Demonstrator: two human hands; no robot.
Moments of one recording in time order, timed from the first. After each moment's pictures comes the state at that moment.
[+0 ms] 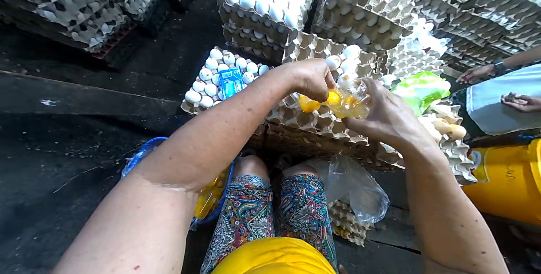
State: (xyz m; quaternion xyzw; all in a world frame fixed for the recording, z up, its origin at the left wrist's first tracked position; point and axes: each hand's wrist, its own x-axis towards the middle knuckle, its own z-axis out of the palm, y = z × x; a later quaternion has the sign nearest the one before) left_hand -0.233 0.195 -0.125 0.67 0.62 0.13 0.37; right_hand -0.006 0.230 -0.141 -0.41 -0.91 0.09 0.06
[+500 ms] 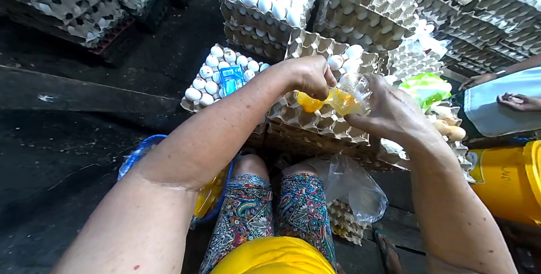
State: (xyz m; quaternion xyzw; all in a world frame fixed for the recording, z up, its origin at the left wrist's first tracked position) left_hand -0.242 0.193 -0.130 0.65 0.62 0.16 0.41; right_hand -0.014 0.227 -0.128 -0.39 -0.92 0.09 0.05
